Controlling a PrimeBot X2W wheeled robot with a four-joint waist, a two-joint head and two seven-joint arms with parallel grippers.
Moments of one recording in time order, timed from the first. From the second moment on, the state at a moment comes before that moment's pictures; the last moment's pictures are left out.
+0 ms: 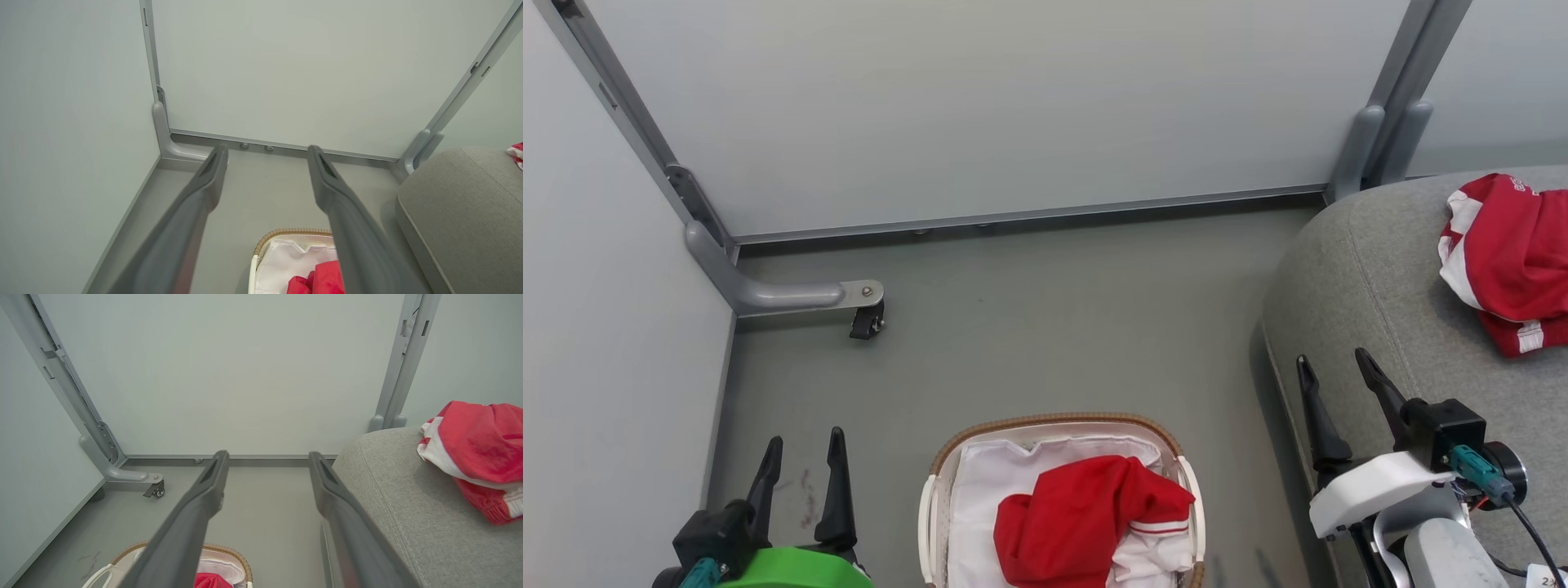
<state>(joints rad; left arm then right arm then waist) 0.02 0.05 -0.06 0.28 -0.31 -0.13 -0.26 -0.14 -0.05 -0.01 0.31 0.13 0.13 -0.26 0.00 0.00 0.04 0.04</state>
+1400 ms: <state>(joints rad) -0.50 0.05 -0.51 0.68 -0.25 -0.13 -0.26 -0.40 -0.05 0.02 0.19 0.09 0.13 -0.26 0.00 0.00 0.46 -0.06</state>
